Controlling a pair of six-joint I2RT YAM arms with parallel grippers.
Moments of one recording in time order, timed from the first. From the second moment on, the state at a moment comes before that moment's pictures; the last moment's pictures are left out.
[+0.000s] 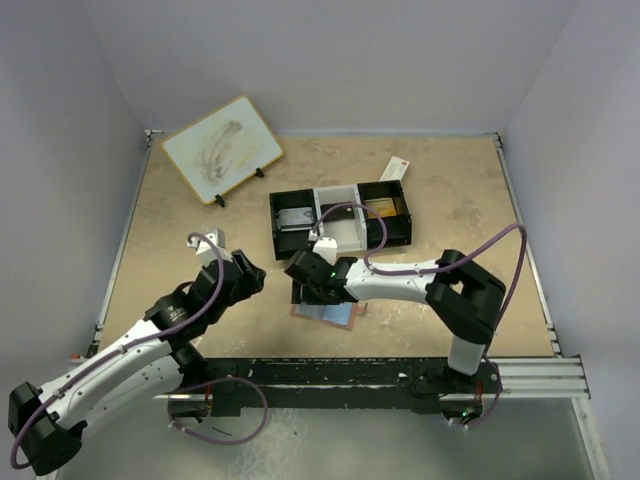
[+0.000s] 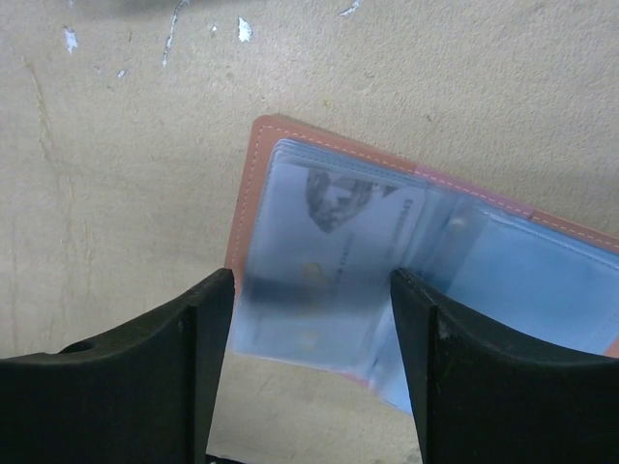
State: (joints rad) left arm -0.76 0.68 0.49 -0.44 -0.43 -0.93; right arm 1.08 1.79 1.09 -0.41 0.33 1.03
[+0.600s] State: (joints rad) left arm -0.76 0.80 0.48 -0.28 -0.19 -0.86; right arm 1.02 1.65 0.84 -0.12 0.19 1.04
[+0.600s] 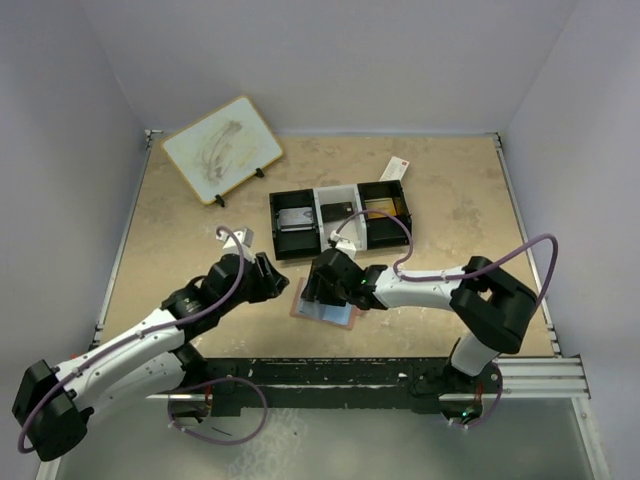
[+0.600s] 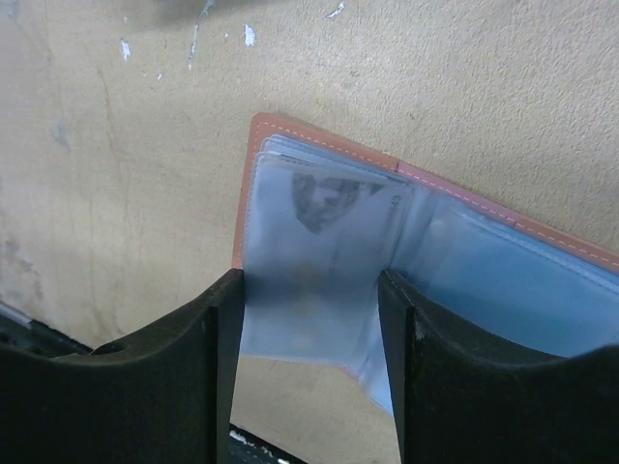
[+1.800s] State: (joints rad) left arm -0.82 1.19 0.35 0.19 0.13 -0.83; right arm 0.98 1.61 0.75 0.02 0.08 1.05
